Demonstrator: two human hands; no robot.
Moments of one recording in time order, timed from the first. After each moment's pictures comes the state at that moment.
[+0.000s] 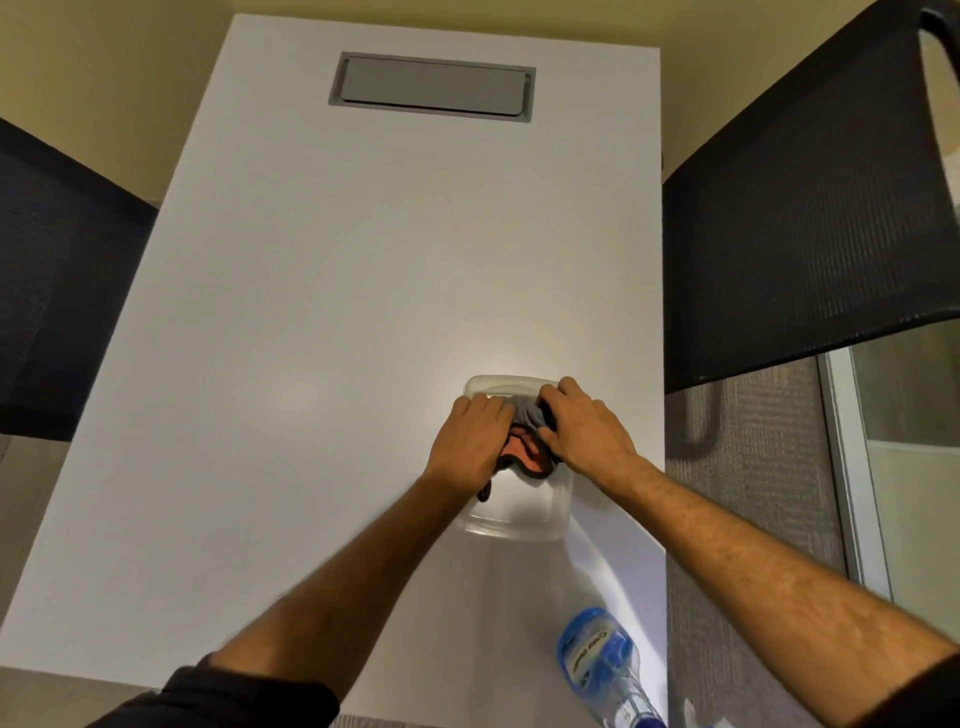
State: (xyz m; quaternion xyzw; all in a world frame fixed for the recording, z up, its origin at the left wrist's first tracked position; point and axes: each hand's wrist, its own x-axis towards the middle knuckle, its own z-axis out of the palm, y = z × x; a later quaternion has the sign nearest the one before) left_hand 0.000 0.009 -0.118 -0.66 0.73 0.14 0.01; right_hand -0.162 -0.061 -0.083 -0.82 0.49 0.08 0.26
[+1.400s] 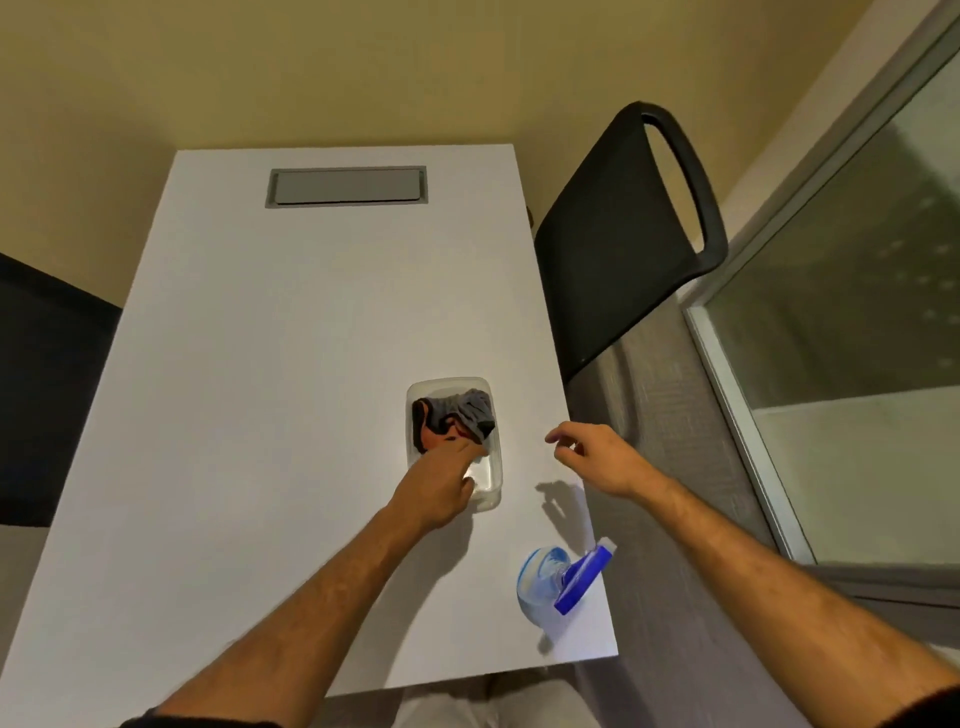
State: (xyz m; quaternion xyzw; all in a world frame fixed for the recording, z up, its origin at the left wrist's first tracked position) left_hand -0.029 0.098 -0.024 -0.59 0.74 0.31 -0.09; right_hand -0.291 0.037 0.025 -0.73 0.56 0.00 0.40
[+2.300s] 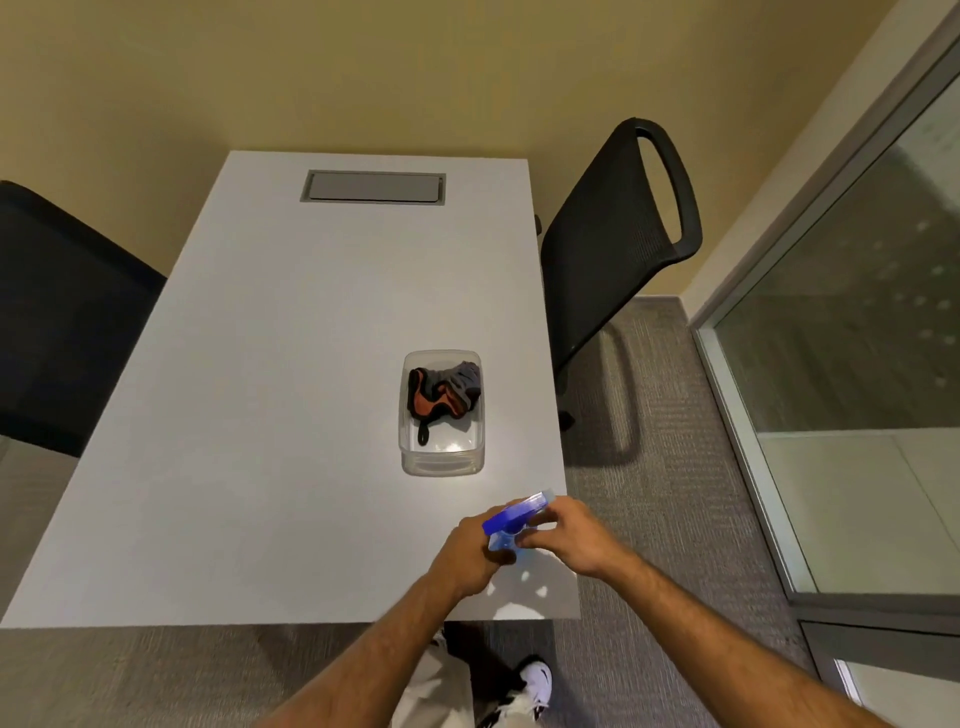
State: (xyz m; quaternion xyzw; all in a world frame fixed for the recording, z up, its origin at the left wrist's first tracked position) left_hand -0.150 0.241 -0.026 -0.64 0.53 0.53 -0.16; right_hand -0.326 0.183 -0.002 -0.65 0.55 0.00 0.52
